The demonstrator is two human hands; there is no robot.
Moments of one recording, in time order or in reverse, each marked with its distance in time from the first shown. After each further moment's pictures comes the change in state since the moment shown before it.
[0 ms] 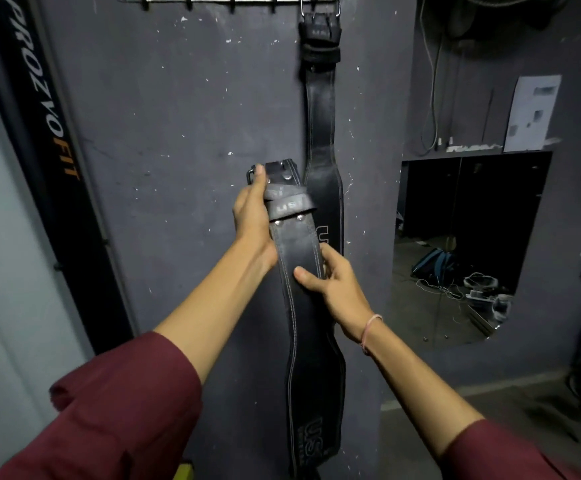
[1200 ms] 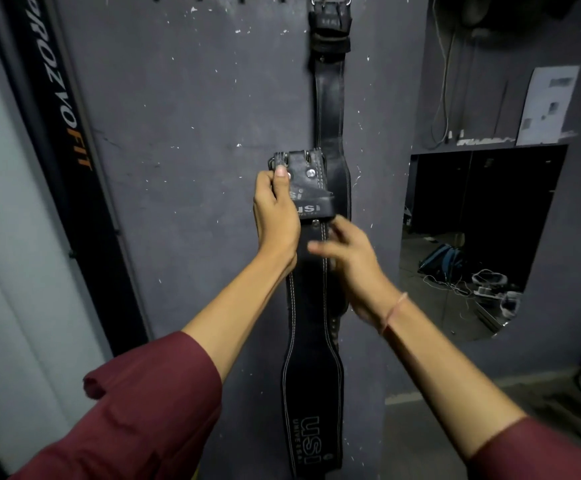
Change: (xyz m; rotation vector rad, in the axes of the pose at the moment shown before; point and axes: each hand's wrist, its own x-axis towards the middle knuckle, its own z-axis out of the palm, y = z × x) left_hand -0.016 -0.019 0.008 0.425 0.104 0.504; right_hand -0.003 -0.040 -0.001 0.097 -0.007 -0.011
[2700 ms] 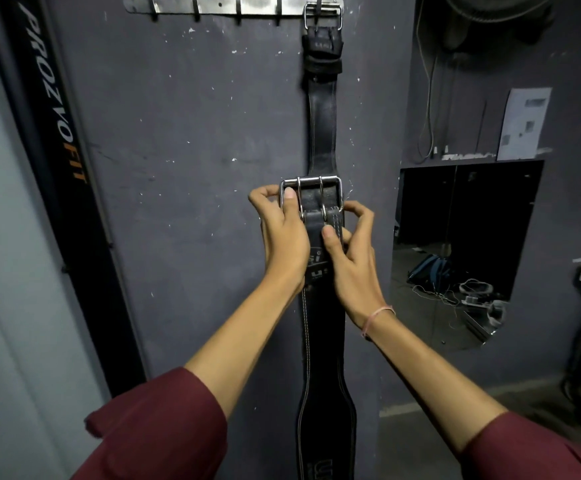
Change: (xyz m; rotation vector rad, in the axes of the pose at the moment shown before) left_hand -0.021 0.011 -0.001 -0.123 -0.079 -0.058; right_hand -0.004 -0.010 0.012 -0.285 0.202 -0.353
